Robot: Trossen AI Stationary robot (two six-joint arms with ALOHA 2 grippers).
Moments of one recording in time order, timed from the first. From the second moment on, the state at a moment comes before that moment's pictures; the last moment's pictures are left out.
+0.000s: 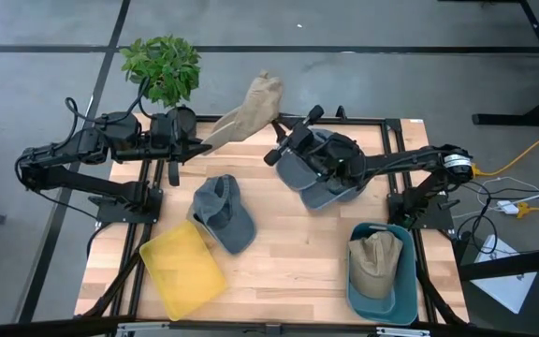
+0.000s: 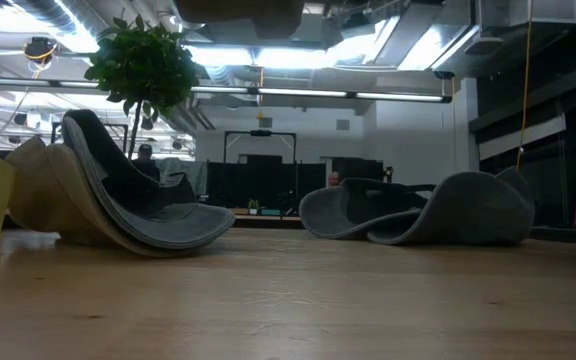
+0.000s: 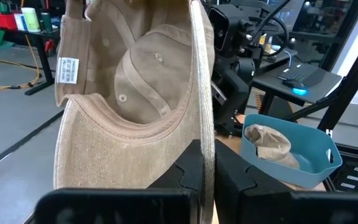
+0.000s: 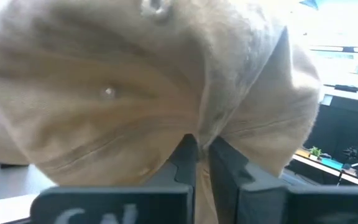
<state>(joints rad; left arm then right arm) 0.07 0.80 1.17 -0.52 -0.14 -0.15 -0.03 1.58 1.21 0.77 0.68 -0.50</state>
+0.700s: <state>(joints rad) 0.07 0.80 1.17 -0.78 0.10 -0.13 0.15 1.58 1.21 0.24 0.54 -0.27</state>
